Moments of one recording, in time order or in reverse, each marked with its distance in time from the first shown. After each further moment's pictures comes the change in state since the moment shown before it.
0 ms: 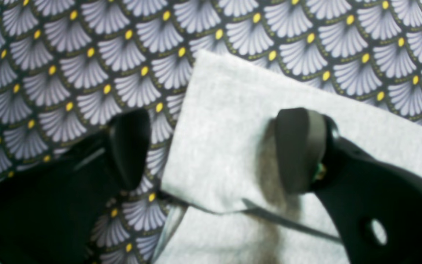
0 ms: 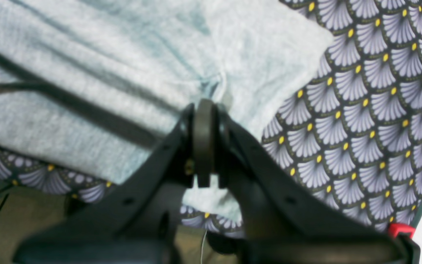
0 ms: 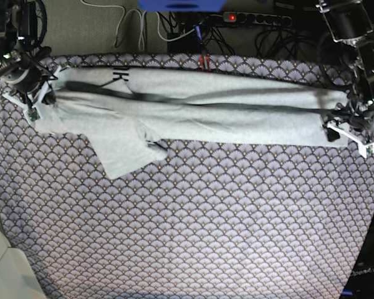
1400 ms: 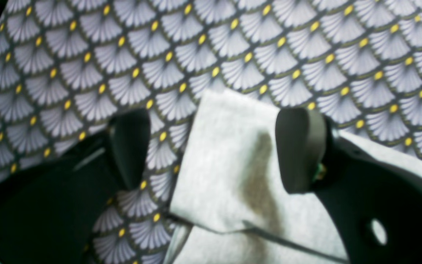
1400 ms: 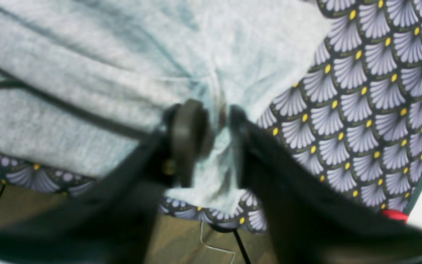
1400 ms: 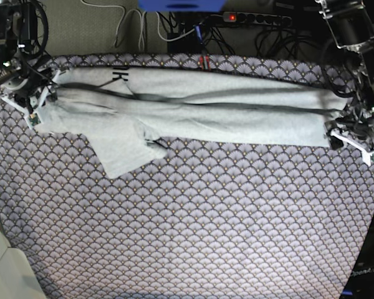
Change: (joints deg) left arm -2.2 -1.0 0.0 0.0 -0.4 -0.2 0.1; right arm 3.5 -0.8 0.0 -0.1 -0.3 0.0 -8.6
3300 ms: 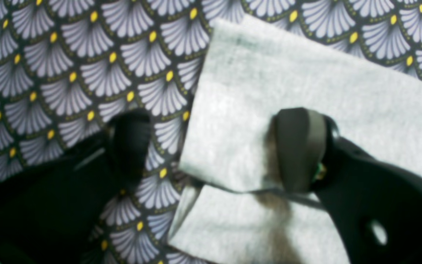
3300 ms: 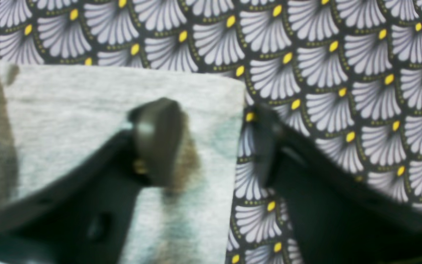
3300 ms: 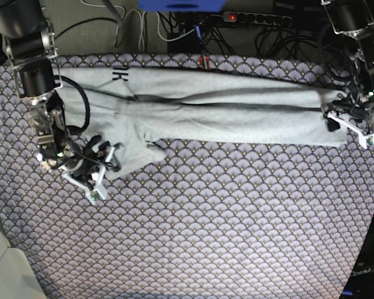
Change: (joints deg) left arm 5.4 0.5 -0.6 0.6 -0.1 0.0 0.0; right arm 40.3 -5.7 -29.0 -39.0 0.1 0.0 13.3
